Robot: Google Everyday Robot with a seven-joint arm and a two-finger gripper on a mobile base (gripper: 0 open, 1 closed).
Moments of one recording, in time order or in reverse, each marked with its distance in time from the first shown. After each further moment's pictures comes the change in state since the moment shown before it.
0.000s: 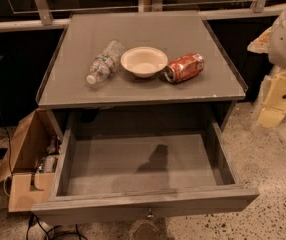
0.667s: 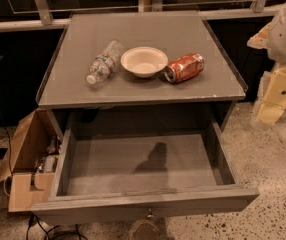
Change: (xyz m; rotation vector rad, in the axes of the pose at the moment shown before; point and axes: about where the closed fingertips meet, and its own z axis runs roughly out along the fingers) arm -0.001 -0.008 -0.002 0.021 0.007 -0.013
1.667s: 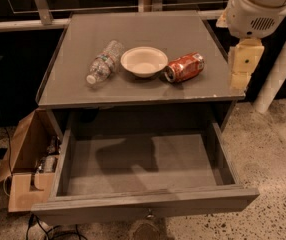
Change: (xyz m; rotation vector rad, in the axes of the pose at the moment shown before) arm -0.038 -0.078 0.033 0.022 0.085 -0.174
